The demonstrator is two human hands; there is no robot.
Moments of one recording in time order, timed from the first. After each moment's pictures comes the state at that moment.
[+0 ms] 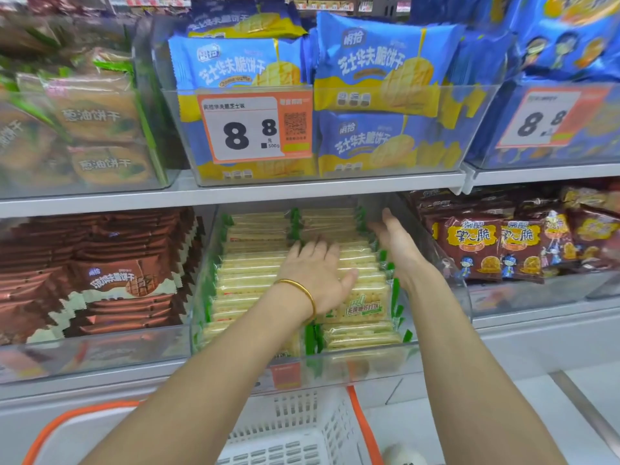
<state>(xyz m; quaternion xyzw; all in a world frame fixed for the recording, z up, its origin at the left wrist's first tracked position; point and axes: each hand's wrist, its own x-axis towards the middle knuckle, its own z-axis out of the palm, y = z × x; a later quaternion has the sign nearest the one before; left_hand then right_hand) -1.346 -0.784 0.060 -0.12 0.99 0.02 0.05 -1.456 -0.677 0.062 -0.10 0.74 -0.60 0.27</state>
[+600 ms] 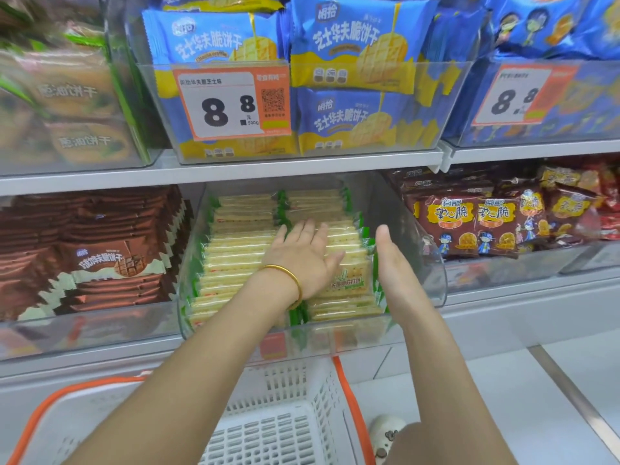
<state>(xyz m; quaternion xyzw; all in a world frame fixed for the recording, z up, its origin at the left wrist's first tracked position) -1.330 -0.769 0.068 -0.13 0.99 0.04 0.06 -1.380 -0.634 0.058 -0.10 0.79 -0.58 0.17</state>
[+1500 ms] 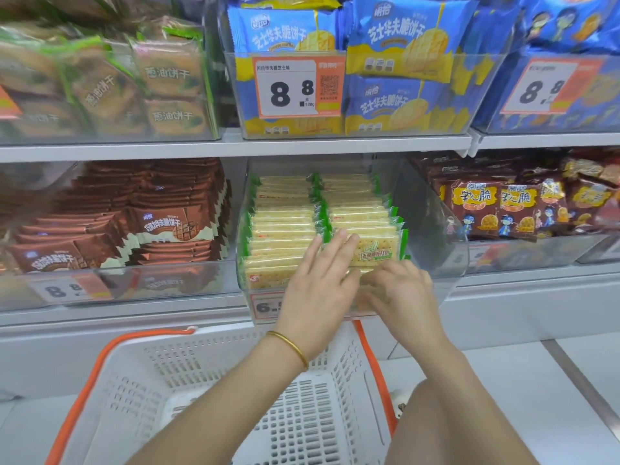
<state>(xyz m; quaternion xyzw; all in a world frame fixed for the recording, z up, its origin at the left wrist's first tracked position) -1.219 -0.736 0.033 -0.01 0.97 -0.08 -0.23 -1.315 -0.609 0.007 -0.38 0.88 -0.24 -0.15</state>
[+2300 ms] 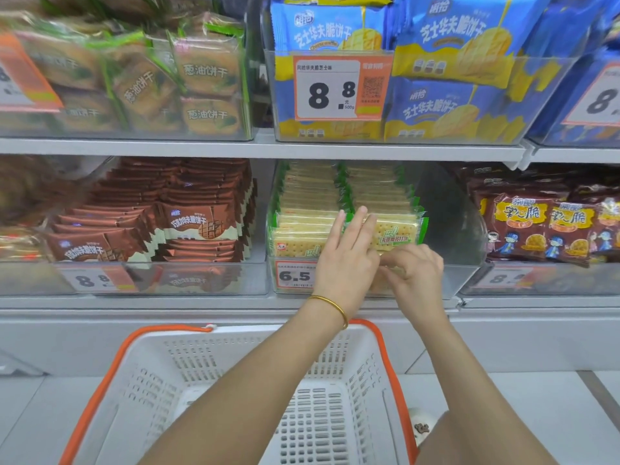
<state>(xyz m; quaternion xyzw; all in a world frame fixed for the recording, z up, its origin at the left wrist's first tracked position) -1.278 -0.763 0.027 -0.07 0.94 -0.11 -0.30 -1.370 -0.658 -0.012 -0.39 0.82 -0.37 -0.18</state>
